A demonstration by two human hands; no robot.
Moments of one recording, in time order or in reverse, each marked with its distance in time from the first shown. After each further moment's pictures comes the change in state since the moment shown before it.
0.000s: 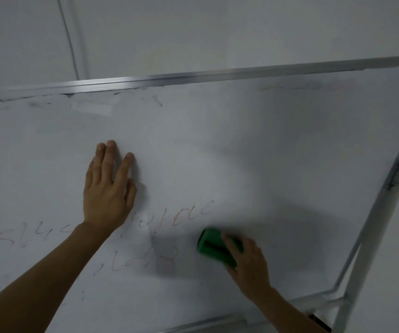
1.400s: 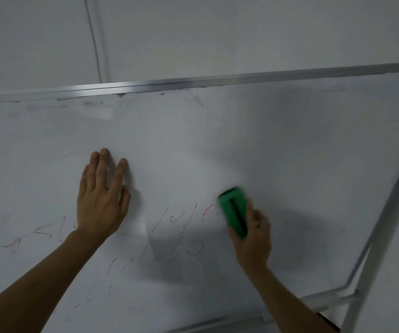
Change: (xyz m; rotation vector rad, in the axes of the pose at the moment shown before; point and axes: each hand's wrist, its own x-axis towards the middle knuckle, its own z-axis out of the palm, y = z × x) left_hand -0.035 -0.075 -0.025 0.044 -0.113 -0.061; right_hand 0.051 -0.080 -0.004 0.172 0.336 0.268
